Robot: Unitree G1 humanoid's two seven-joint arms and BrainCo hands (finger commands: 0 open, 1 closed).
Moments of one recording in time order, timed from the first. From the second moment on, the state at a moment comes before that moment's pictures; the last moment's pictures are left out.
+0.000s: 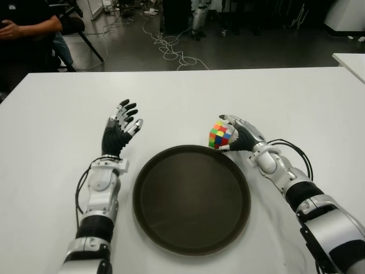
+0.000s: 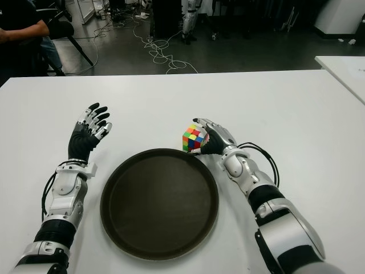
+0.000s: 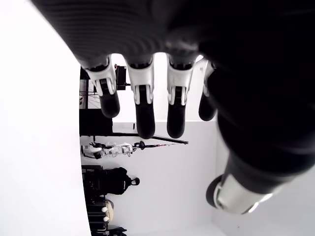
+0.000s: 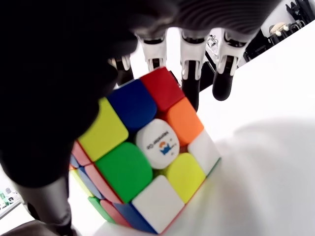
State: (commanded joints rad) left arm -0.34 0.04 0.12 0.65 -0.10 -0.50 -0.11; right arm -0.67 -0.22 0.36 1.09 -0.52 -0.41 -0.21
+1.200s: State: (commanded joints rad) left arm -0.34 0.04 0.12 0.65 -0.09 -0.51 -0.11; right arm -0.68 -0.20 0.38 1.12 -0.54 -0.45 -0.28
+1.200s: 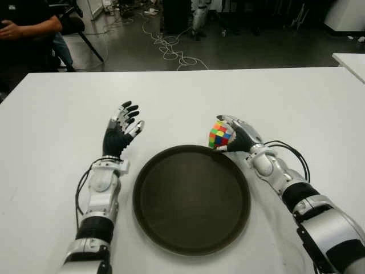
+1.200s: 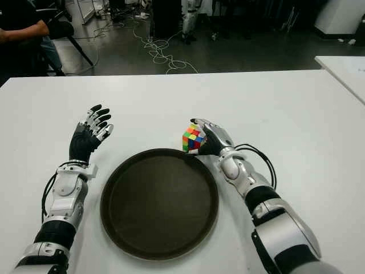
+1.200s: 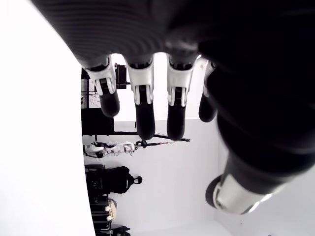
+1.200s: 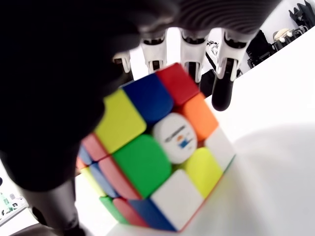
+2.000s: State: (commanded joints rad) left arm -0.35 0.04 0.12 0.67 -0.10 -0.53 -0.12; right arm -0.68 -0.18 0.39 1.13 -0.55 -0.42 -0.28
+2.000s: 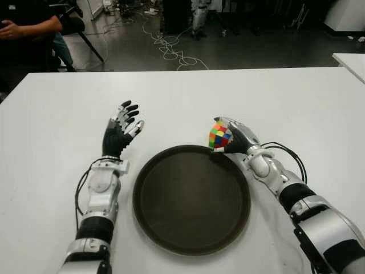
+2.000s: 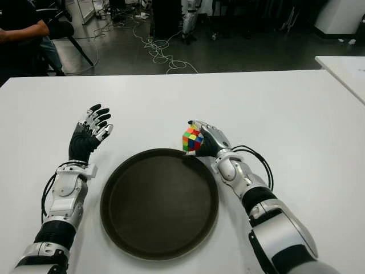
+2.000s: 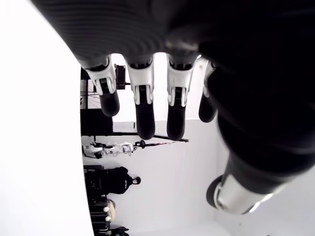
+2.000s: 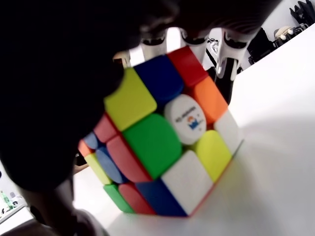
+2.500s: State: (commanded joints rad) left arm -0.34 0.04 0.12 0.66 -0.08 -0.52 -0.10; right arm -0.68 -0.18 0.39 1.12 -0.55 -0.44 -0.30
